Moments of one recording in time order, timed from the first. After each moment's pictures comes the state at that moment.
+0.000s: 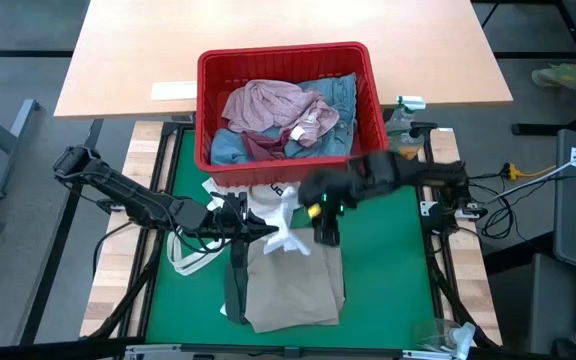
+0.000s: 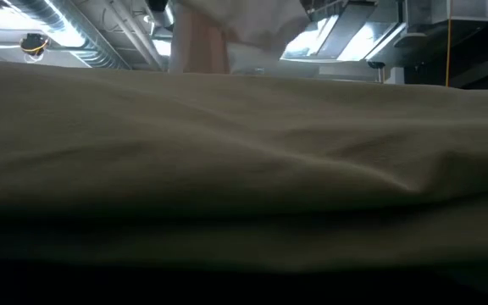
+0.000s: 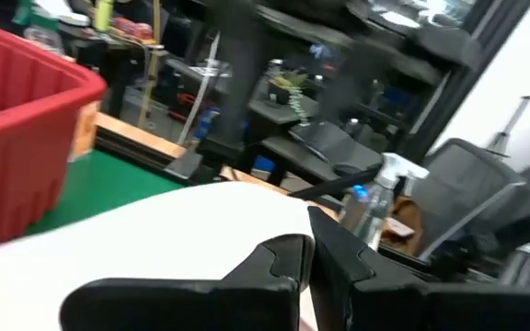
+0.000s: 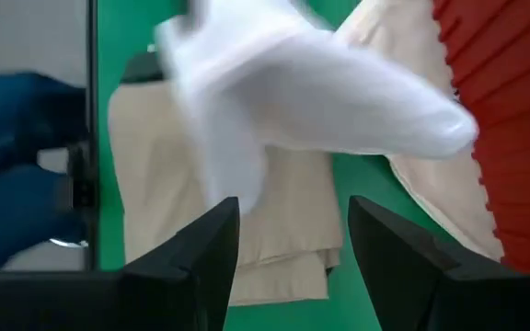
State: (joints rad) left arm -0.37 1.25 0.80 0.40 -0.44 -0.44; right arm 0.19 1.91 2.31 -1.44 -0.02 0.26
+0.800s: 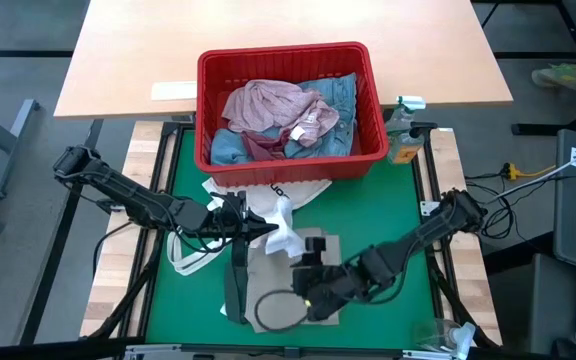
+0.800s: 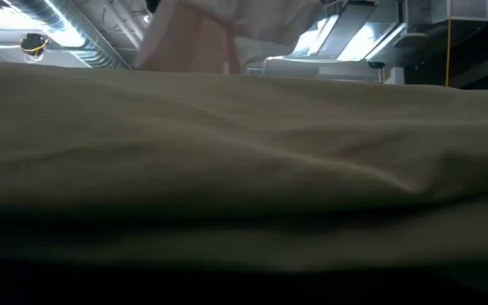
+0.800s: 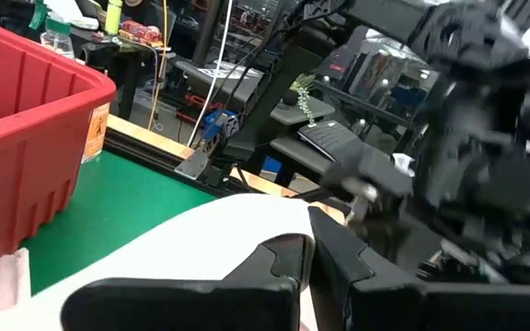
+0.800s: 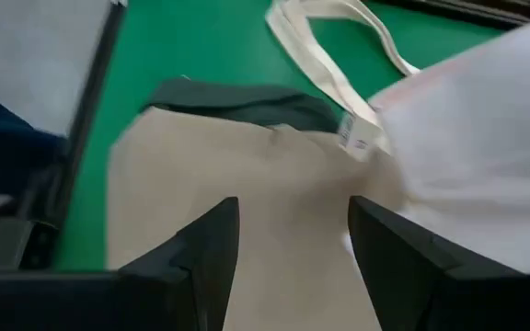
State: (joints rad) left arm -0.37 1.25 0.80 0.40 -0.47 -0.44; right arm 0.56 1.92 1.84 -0.81 0.44 0.28
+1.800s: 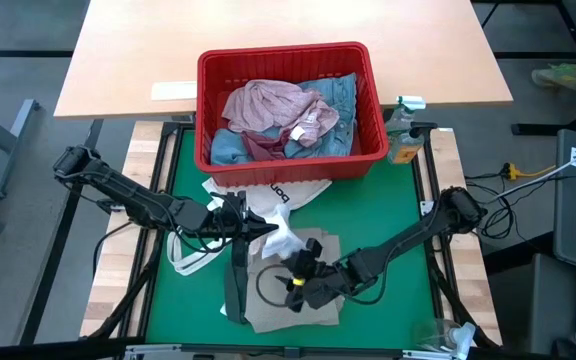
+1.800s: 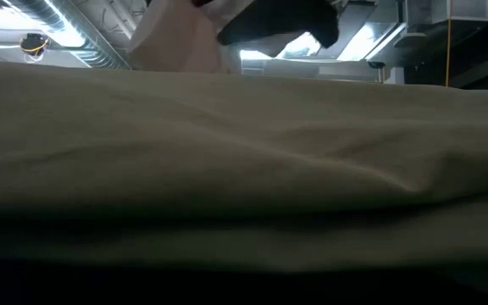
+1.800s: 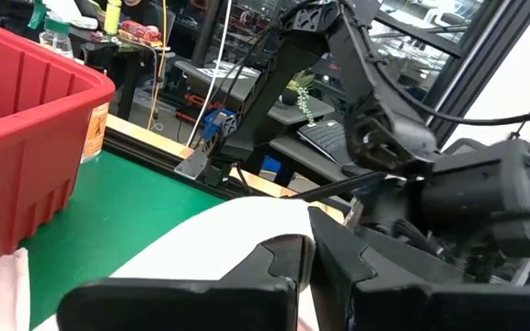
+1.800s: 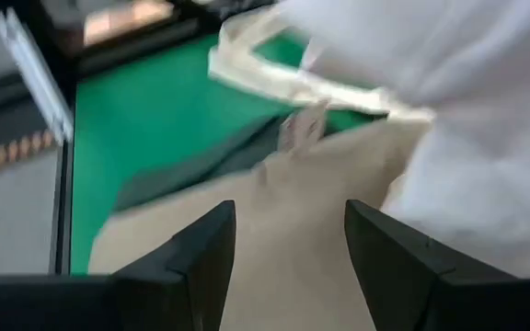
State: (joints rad) left arm -0.37 1.25 0.80 0.40 -0.47 -0.44; right arm 0.52 1.92 1.45 -0.24 0.57 0.71
